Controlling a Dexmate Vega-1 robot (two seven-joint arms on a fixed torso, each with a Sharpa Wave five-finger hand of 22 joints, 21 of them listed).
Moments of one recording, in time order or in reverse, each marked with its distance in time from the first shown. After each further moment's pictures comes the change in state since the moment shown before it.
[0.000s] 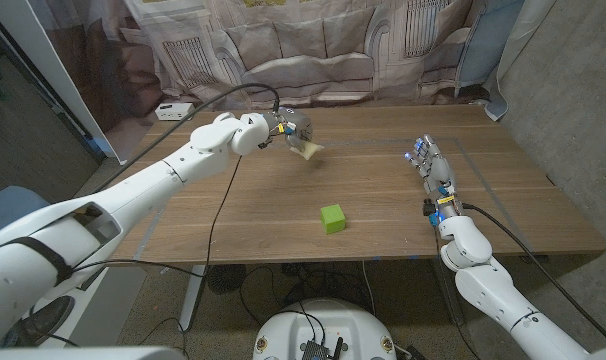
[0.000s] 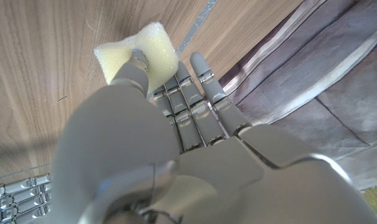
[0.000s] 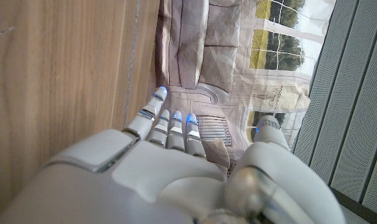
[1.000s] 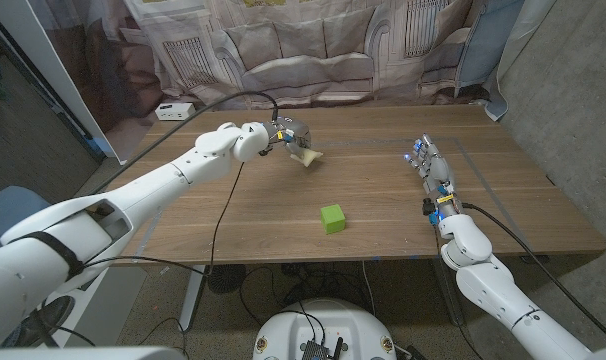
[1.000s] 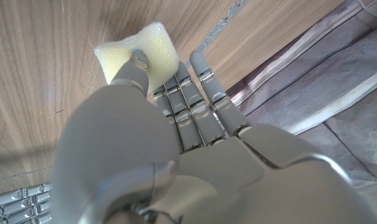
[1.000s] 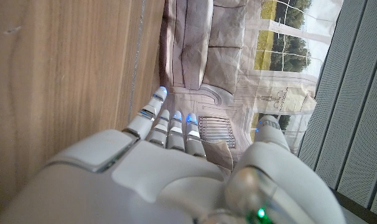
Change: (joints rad) left arm -0.037 -0.050 0.061 0.175 -0.048 -0.036 0.070; left_hand 0.000 0.000 0.008 -0.008 0.000 0.010 -0.002 -0.015 -0.015 0.011 -0.003 -0.008 -0.015 0.000 0.000 0.015 -0.012 0.011 -0.011 -0.004 0.000; right arm 0.007 -0.010 -0.003 -0.006 0.007 -0.035 -0.008; right_hand 0.000 0.000 0.000 0.000 0.000 0.000 0.000 0.000 0.000 0.000 0.000 0.000 0.000 0.000 0.000 0.000 0.000 0.000 0.000 0.000 0.000
